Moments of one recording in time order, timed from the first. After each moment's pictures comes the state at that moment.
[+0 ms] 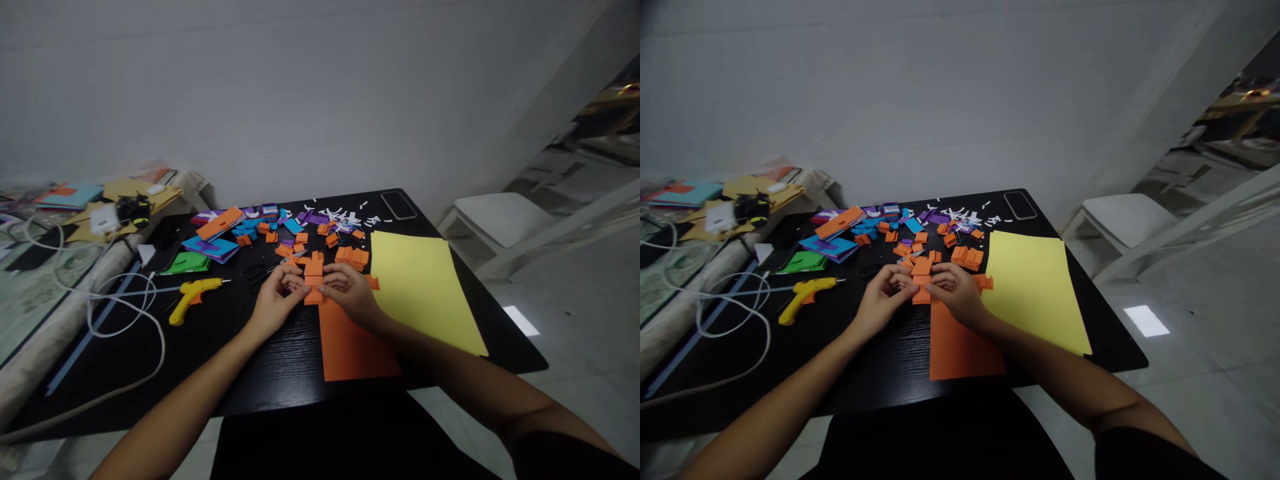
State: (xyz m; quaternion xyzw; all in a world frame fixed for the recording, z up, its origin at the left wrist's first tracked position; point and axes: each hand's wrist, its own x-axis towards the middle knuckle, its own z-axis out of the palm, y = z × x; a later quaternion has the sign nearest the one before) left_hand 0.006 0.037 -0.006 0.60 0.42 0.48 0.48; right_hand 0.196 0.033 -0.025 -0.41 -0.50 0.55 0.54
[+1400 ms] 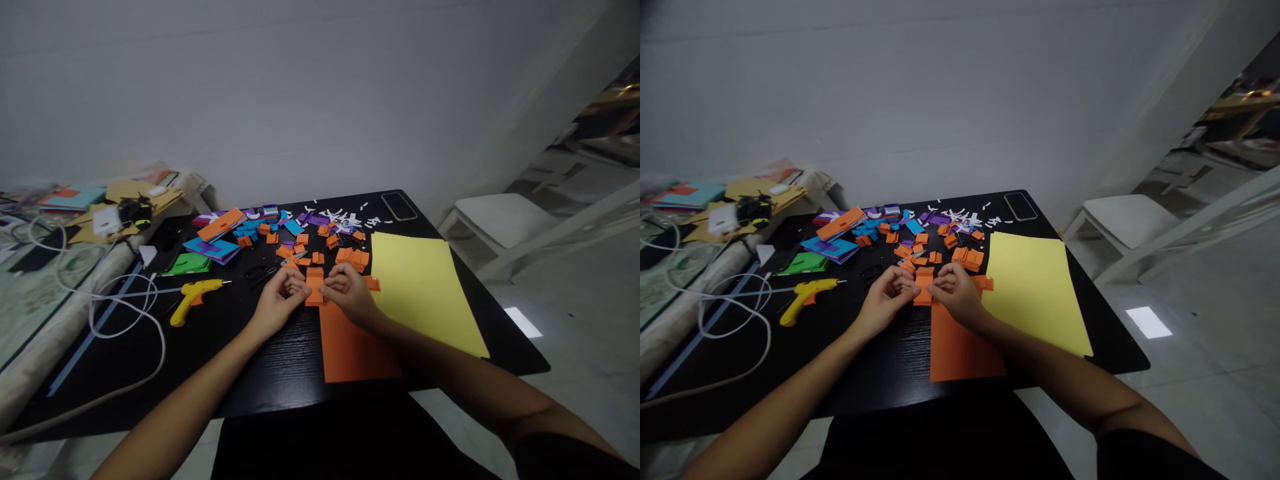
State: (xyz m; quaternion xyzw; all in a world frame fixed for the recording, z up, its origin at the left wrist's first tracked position) left_hand 0.005 0.039 -0.008 0.61 0.41 0.46 0.50; right_hand 0.194 0.033 -0.025 -0.42 -0.49 0.54 0.54
